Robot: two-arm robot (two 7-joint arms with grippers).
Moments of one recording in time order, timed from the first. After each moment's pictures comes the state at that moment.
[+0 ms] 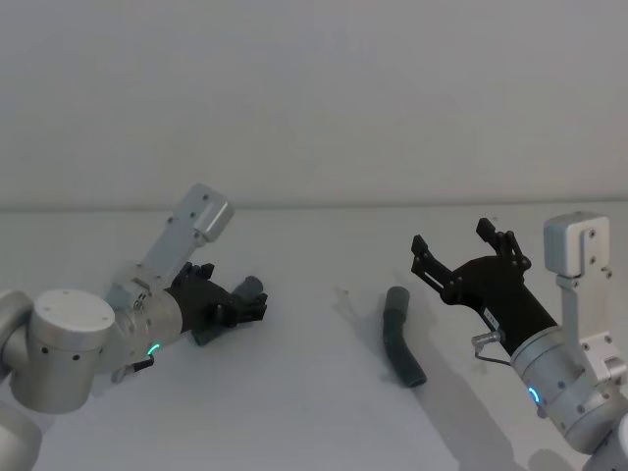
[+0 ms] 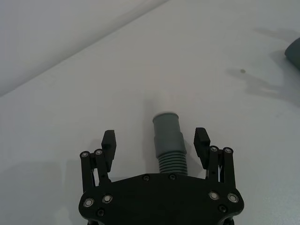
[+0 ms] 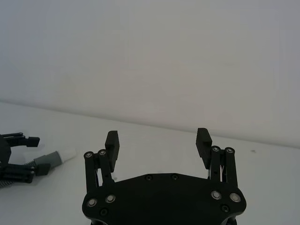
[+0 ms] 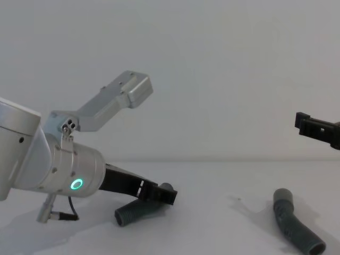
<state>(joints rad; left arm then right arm) -0.46 0.29 0.54 -1.44 -0.23 0.57 -0.25 -0.01 0.34 -0.23 -1.77 0.29 0.03 0.07</state>
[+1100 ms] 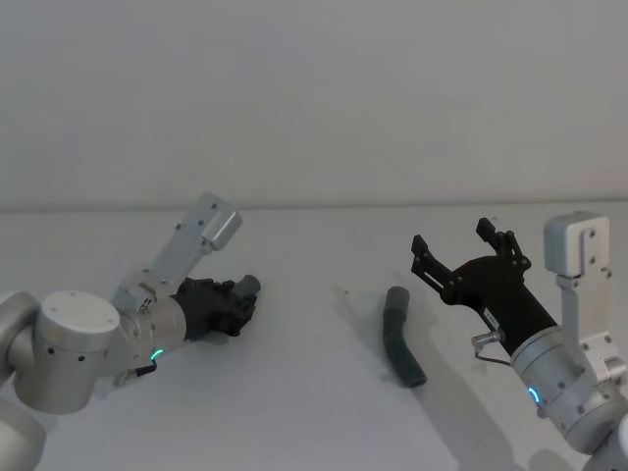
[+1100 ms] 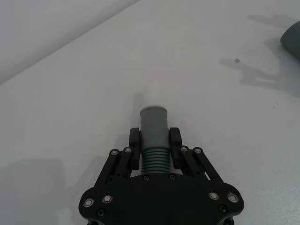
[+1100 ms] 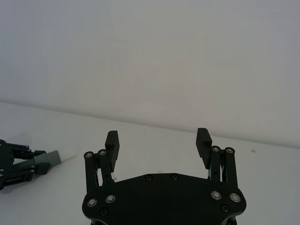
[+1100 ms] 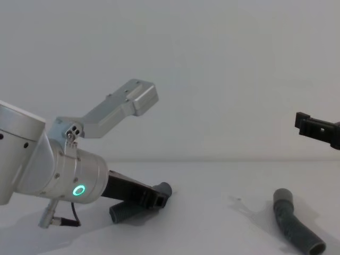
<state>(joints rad) -0.47 0.29 0.55 -1.42 -0.22 0.57 -0.28 -0.01 0.34 -0.23 -1.77 0.29 0.03 0.07</state>
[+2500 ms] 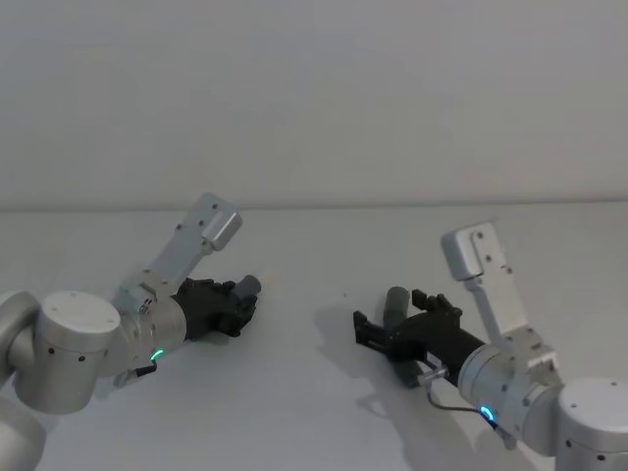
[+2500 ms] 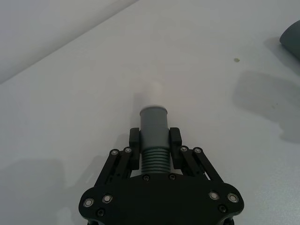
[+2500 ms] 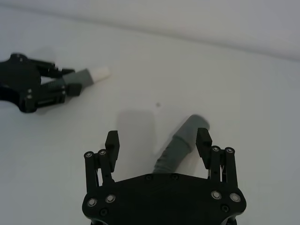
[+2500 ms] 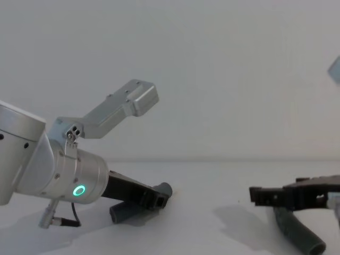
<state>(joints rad) -0.47 0.29 0.55 -1.41 -0.22 0.57 -0.28 0.06 0.33 -0.32 -1.80 0.30 0.53 0.10</state>
